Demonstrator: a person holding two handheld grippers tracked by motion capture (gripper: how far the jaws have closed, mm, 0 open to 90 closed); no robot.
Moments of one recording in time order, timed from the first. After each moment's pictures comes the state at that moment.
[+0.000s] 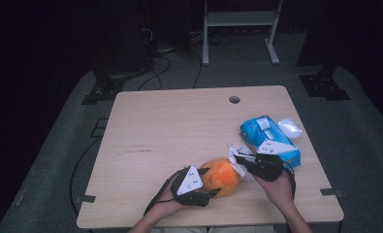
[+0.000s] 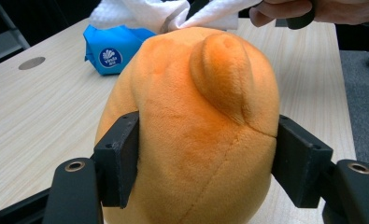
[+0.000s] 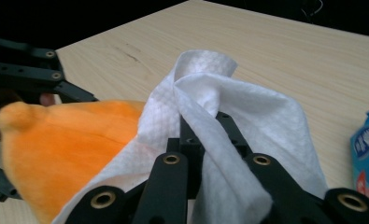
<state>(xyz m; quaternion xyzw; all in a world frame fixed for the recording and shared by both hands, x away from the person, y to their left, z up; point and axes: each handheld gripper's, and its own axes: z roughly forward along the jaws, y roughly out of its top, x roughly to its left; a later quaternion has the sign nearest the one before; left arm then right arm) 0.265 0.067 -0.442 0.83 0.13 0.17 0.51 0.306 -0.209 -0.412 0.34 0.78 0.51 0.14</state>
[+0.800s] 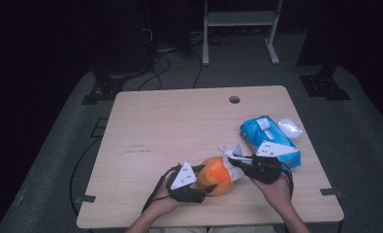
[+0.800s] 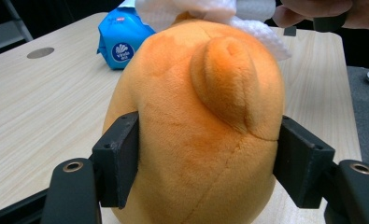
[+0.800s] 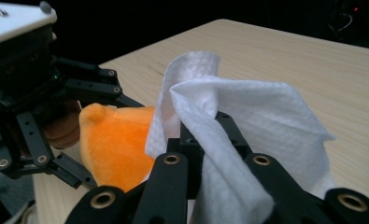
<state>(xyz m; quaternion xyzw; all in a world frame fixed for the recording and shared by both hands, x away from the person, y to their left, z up) 0.274 0.078 -0.443 0.82 0.17 0.16 0.52 0.294 -0.196 -0.400 0.30 0.78 0.54 0.12</state>
